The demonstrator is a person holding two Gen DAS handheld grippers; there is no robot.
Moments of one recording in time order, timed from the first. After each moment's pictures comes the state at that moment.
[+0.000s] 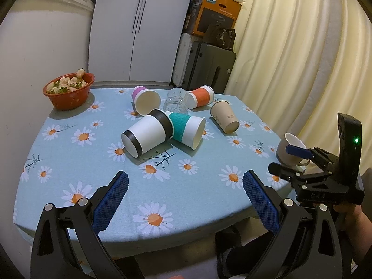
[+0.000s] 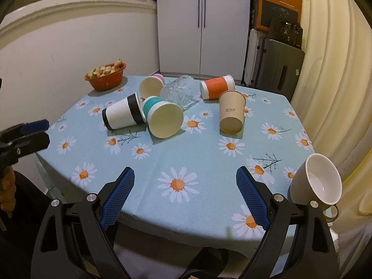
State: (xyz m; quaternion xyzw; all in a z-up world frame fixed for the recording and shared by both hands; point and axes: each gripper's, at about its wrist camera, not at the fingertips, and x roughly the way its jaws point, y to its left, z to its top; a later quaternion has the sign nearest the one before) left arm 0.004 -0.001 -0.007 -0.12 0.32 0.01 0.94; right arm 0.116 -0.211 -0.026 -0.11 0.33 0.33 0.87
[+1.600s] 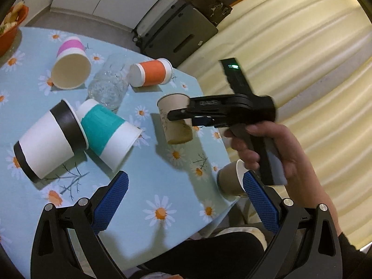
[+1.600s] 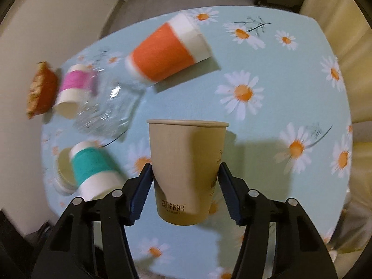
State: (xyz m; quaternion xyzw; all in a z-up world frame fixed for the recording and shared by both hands) left arm 0.162 0.011 -0.011 -0.34 0.41 -0.16 0.83; right arm 0.396 -0.143 -0.052 -0.05 0.67 0.27 0.69
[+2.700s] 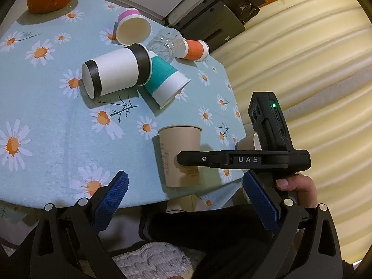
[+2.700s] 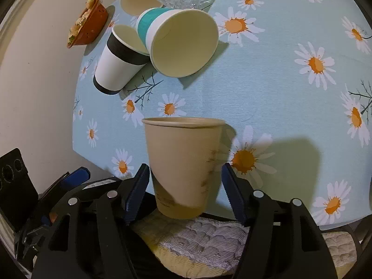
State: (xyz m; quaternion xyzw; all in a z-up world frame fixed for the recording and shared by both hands) left arm 0.062 0.035 -0.030 -0.36 0.46 -0.10 0.81; right arm 0.224 -0.132 -0.084 -0.02 0.71 0.35 0.61
